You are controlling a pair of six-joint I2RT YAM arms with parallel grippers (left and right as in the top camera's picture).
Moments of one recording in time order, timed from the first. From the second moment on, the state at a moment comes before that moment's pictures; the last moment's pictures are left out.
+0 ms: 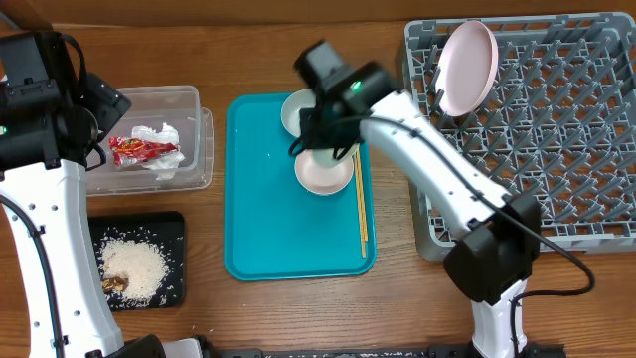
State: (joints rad) left arm 0.24 1.51 1.77 -1.23 -0.26 -0.67; right arm 0.61 2.09 2.10 -1.26 -0.08 0.50
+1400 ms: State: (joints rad) left arm 0.24 1.51 1.77 -1.23 -0.26 -0.67; right arm -0.61 1.95 1.80 -1.22 -1.12 0.02
